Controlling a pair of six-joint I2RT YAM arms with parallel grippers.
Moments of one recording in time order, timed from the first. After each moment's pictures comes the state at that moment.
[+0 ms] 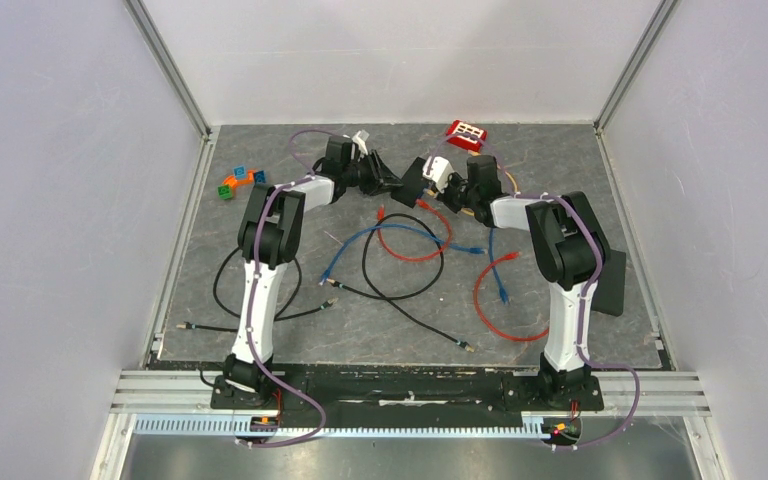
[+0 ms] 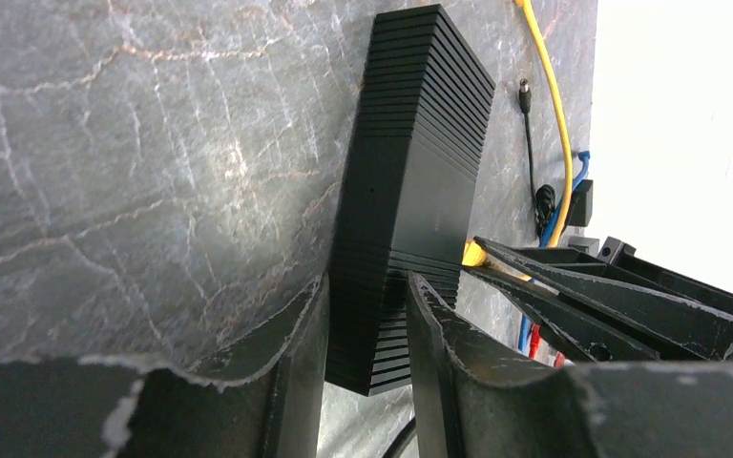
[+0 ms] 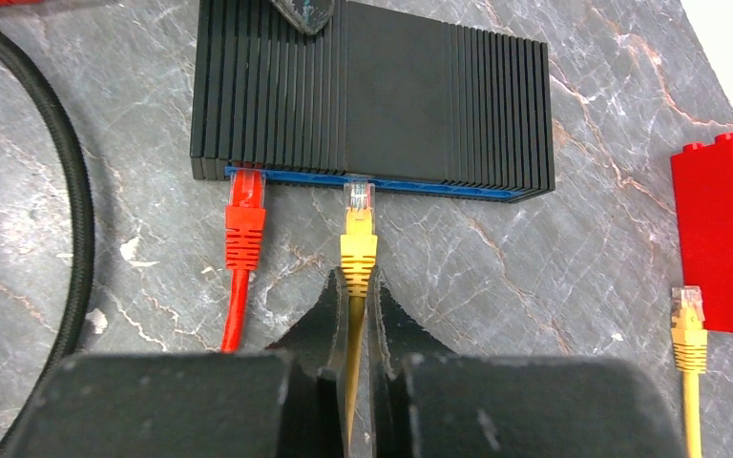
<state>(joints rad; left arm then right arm) -0.31 2.44 1.71 0.16 0.63 -0.76 0.30 2.09 1.20 0.32 -0.44 -0.69</state>
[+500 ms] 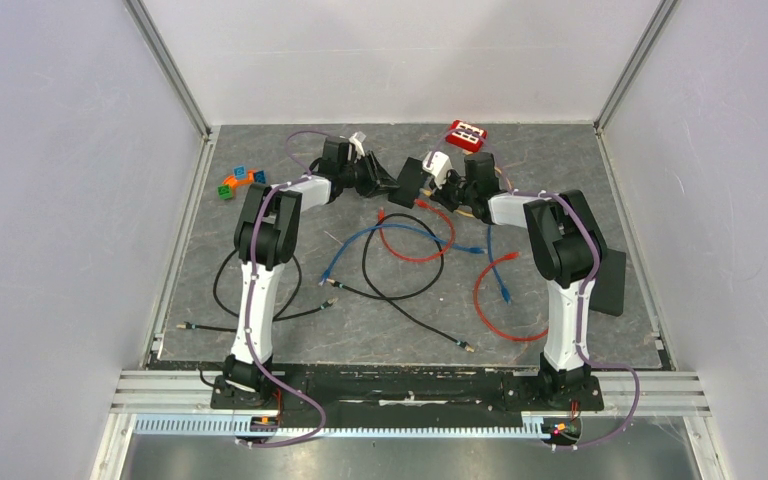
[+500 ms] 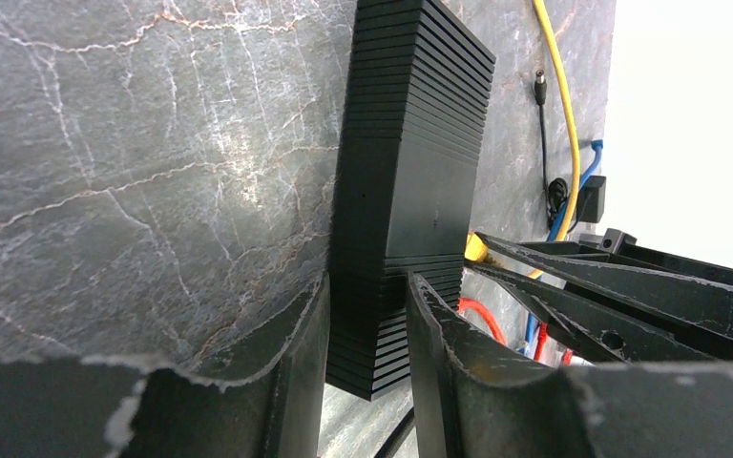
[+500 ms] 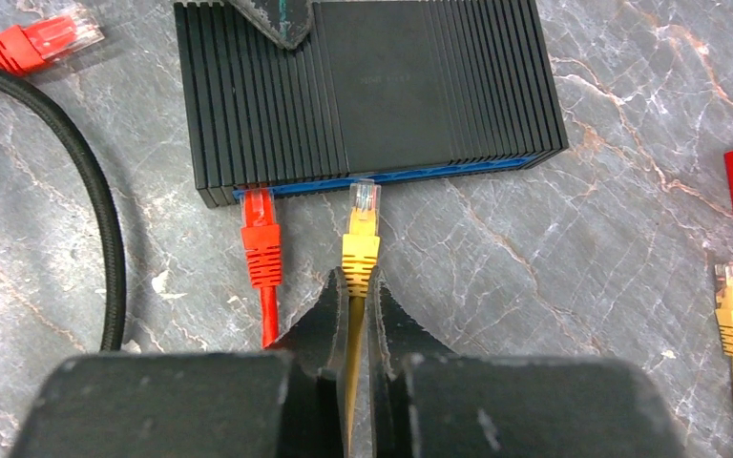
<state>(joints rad) -0.30 2.40 1.66 0.13 0.62 -0.73 0.31 2.11 1.25 0.28 -0.48 -0.58</state>
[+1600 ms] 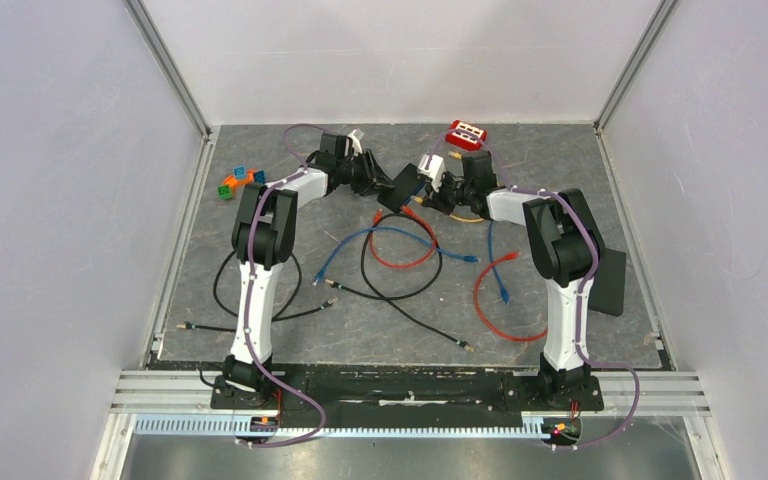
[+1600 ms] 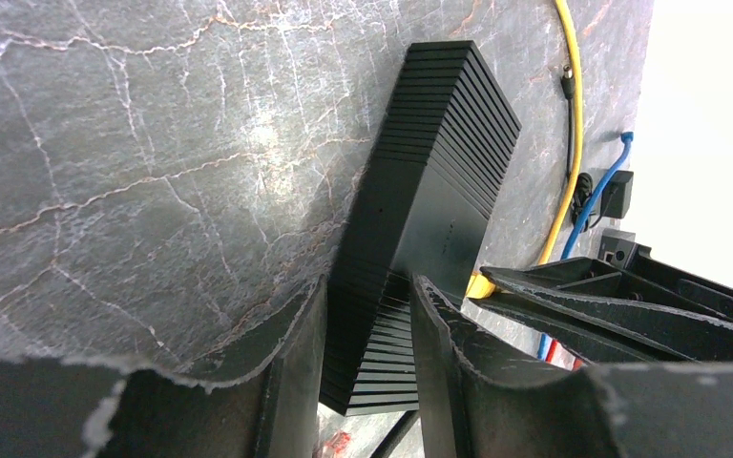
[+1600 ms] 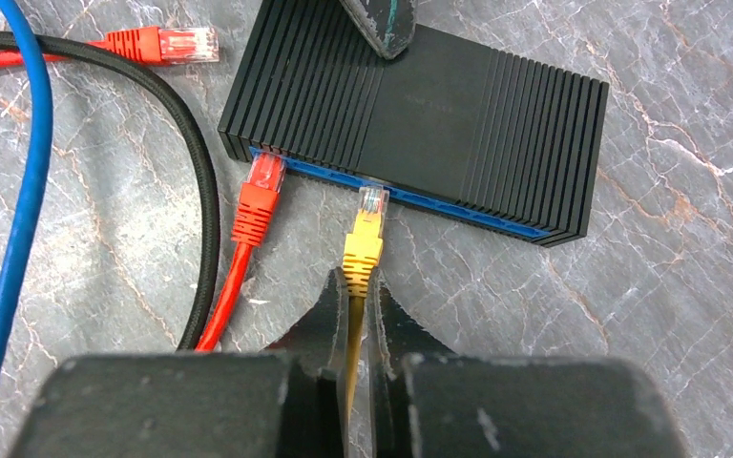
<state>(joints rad) -0.29 2.39 1.74 -0.05 0.60 -0.65 0.31 2.13 1.30 0.17 -0.65 -0.65</state>
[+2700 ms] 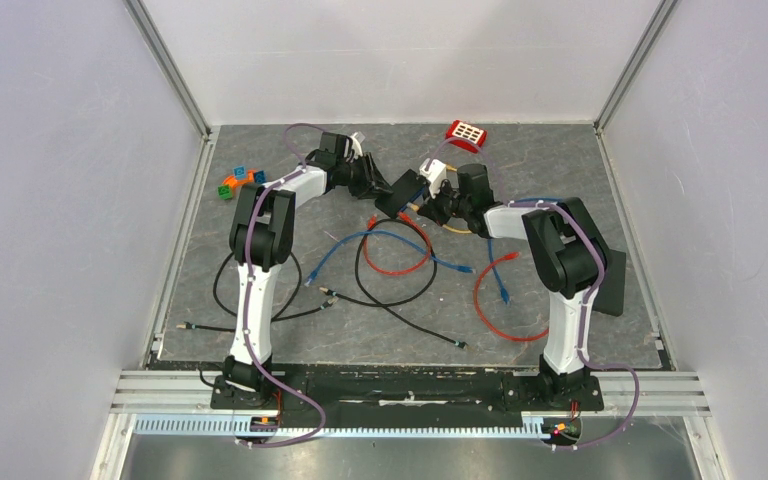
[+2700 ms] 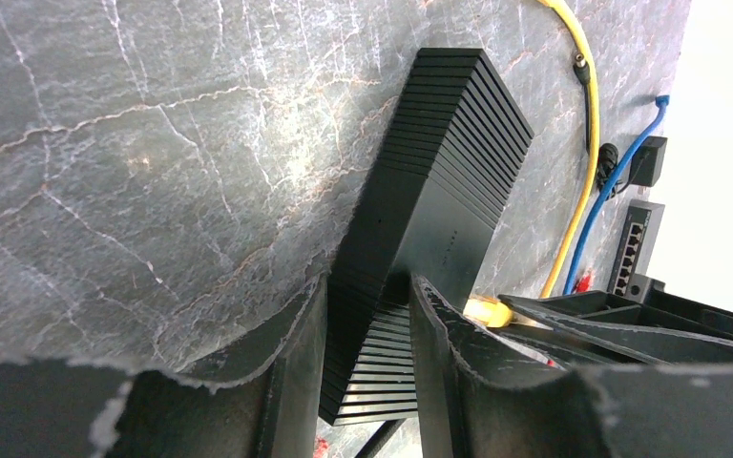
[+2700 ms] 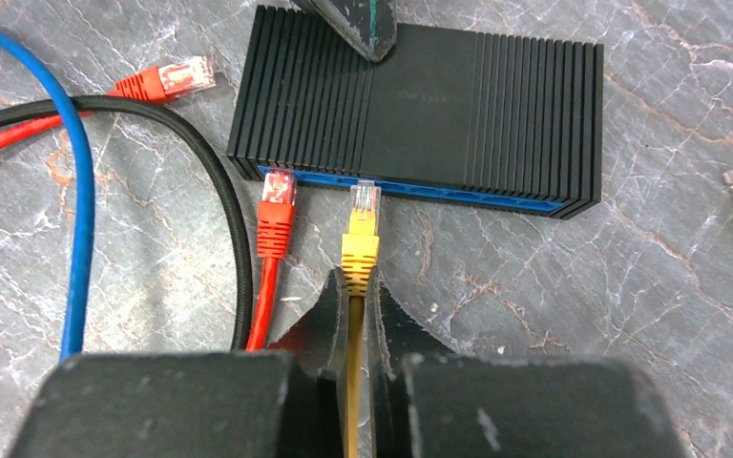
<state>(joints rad) -0.29 2.36 1.73 -0.17 0.60 -0.58 0.37 2.02 1.11 0.36 -0.51 -0.35</state>
